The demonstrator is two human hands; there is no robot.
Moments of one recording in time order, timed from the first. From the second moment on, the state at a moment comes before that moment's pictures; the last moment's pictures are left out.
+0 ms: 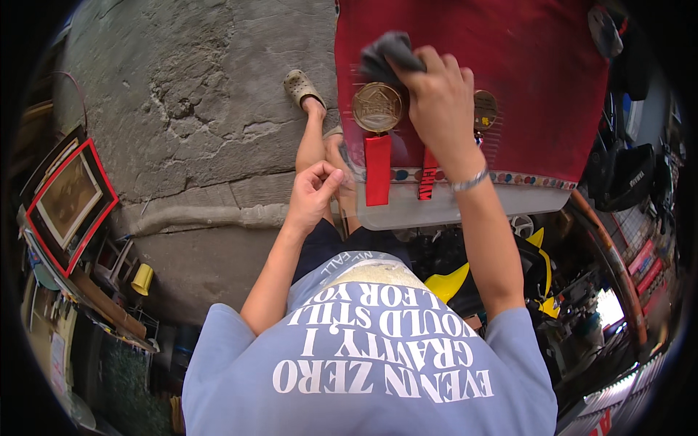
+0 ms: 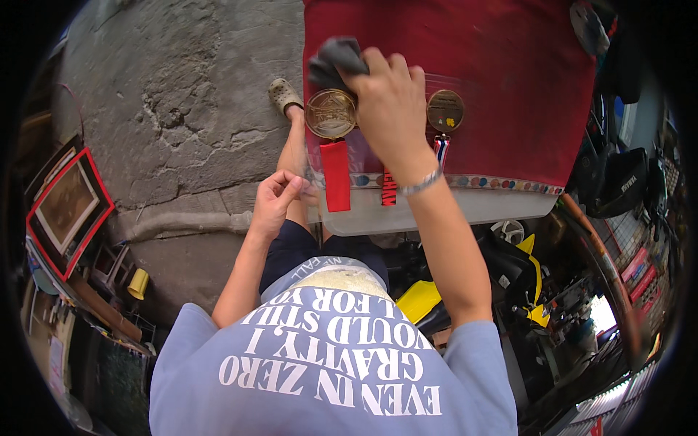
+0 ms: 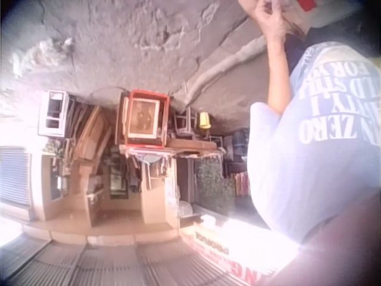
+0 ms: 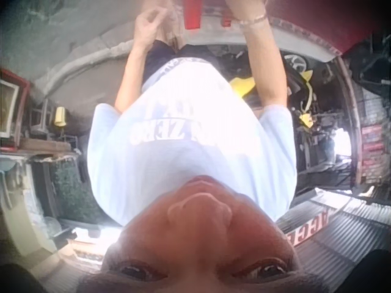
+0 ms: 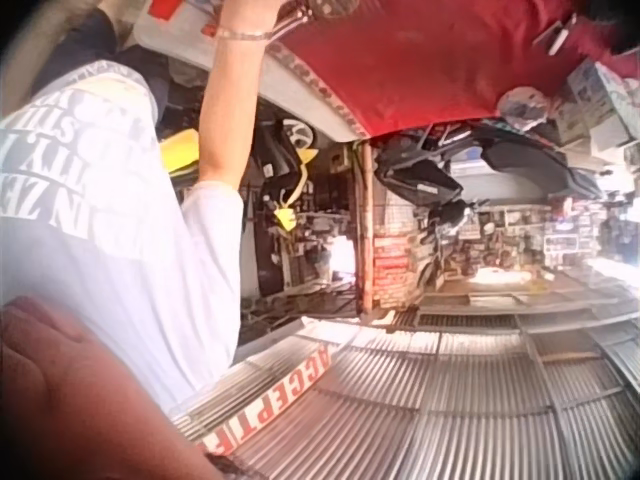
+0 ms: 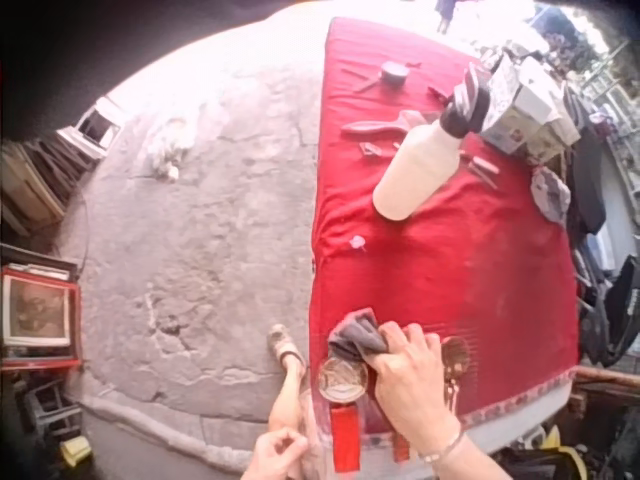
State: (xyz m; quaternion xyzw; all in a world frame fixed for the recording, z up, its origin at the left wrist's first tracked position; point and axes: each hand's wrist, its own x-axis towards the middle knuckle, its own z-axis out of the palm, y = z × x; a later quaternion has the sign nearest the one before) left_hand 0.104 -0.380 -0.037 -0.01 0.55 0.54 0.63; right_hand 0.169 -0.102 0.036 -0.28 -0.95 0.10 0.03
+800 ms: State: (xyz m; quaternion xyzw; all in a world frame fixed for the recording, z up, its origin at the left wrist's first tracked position) left_hand 0.017 -0.201 0.018 0.55 0.76 0.30 0.18; right_hand 0.205 -0.105 0.031 -0.46 -0.83 0.28 0.16
